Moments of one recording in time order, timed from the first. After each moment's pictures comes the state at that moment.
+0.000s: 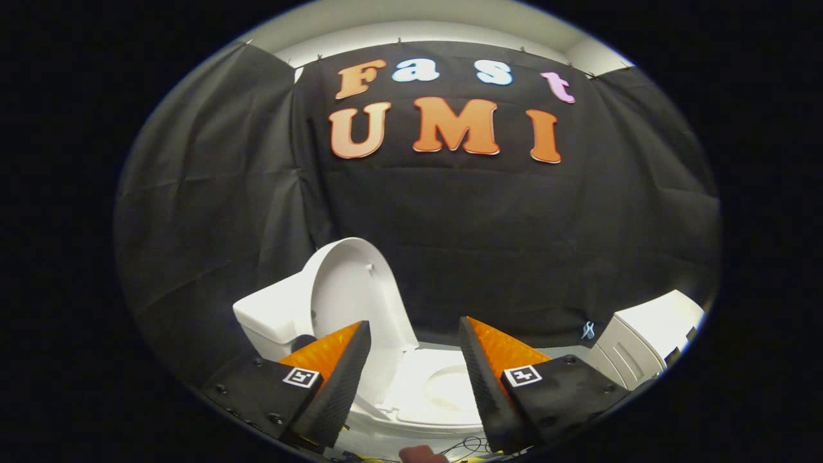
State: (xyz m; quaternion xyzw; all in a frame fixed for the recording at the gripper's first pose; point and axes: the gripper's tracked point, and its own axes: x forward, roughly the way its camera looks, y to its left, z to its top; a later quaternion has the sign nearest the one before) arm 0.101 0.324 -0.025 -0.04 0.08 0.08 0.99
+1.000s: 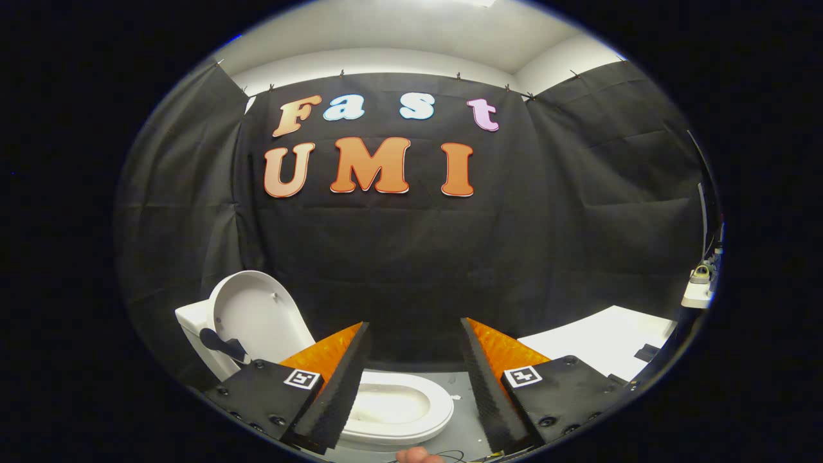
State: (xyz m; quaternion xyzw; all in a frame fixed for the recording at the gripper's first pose) arm 0.060 0.125 0.042 -0.05 -0.01 -0.02 1.00
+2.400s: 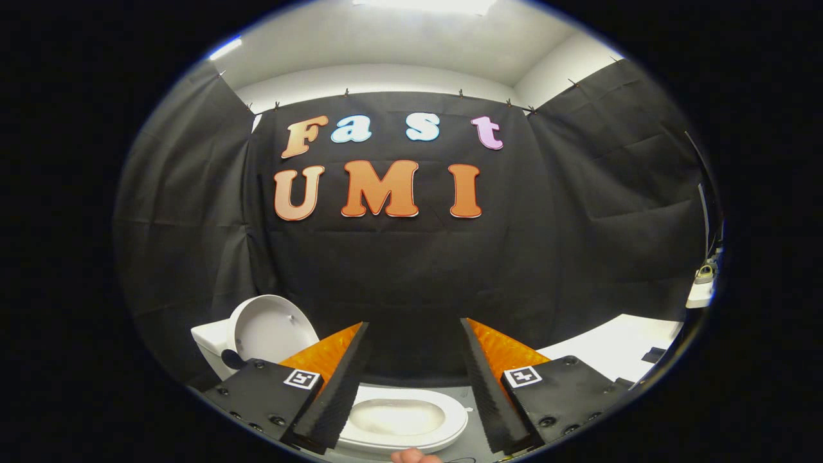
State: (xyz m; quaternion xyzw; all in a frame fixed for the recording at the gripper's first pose) arm 0.051 0.150 0.068 -0.03 -0.05 0.01 1.00
